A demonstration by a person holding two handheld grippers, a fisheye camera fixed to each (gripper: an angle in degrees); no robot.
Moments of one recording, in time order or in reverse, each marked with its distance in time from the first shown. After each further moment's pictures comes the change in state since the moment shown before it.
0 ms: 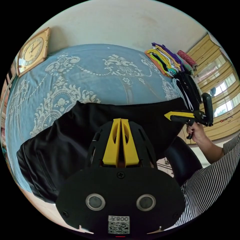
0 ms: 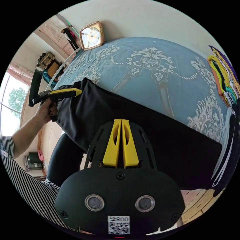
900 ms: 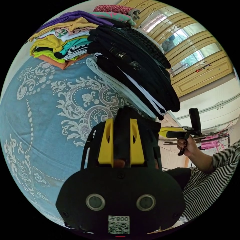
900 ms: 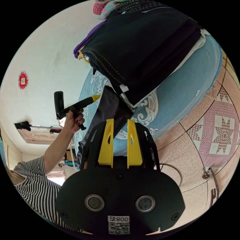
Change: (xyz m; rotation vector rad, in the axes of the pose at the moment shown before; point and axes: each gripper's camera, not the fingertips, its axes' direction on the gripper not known) left arm 0.513 -0.382 0.153 -0.318 0.328 0.657; right arm 0.358 0.489 0.033 0.415 -0.328 0.925
